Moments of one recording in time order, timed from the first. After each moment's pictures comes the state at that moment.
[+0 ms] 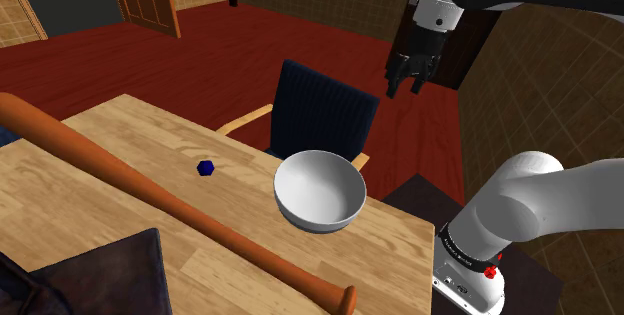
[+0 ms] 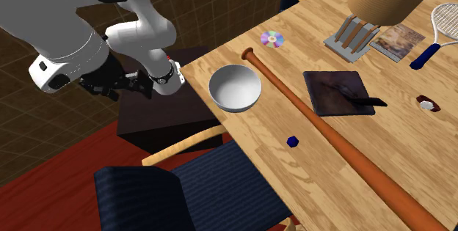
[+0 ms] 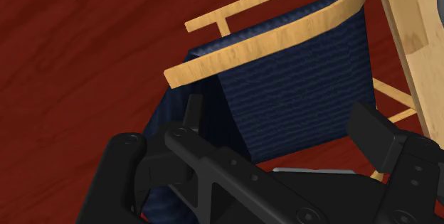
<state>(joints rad) 0.02 -0.77 -0.02 -2.44 0.06 1.66 0.14</state>
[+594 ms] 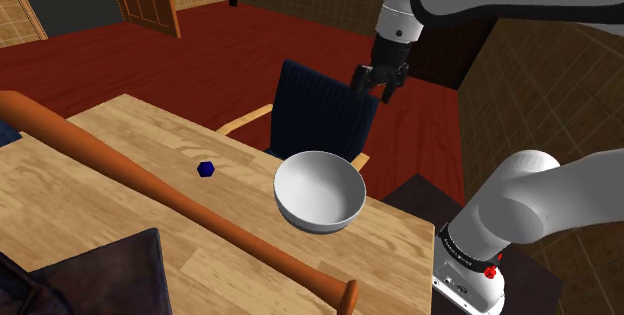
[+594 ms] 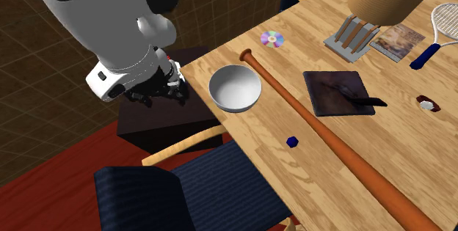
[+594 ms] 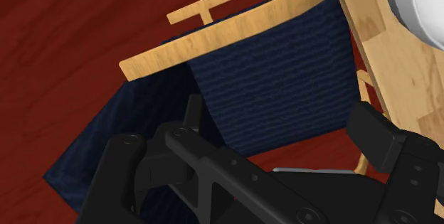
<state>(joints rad) 0.07 -0.67 0.14 -2.42 0.13 1.77 0.31</state>
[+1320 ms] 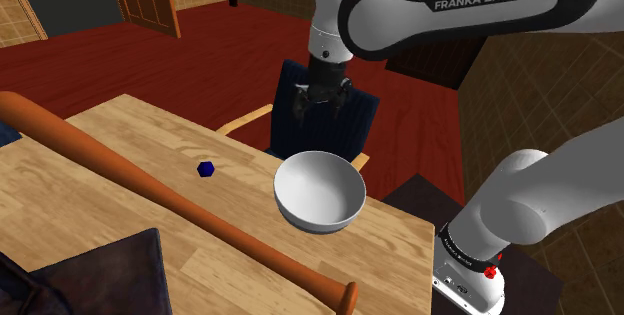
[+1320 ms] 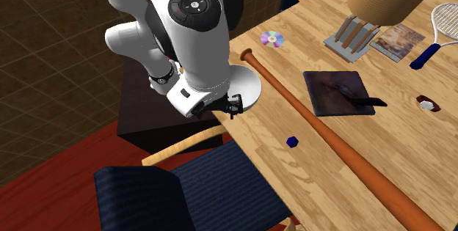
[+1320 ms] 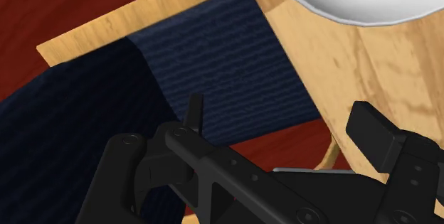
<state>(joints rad) 0.11 -0.38 0.38 -2.27 0.15 1.94 0.58</state>
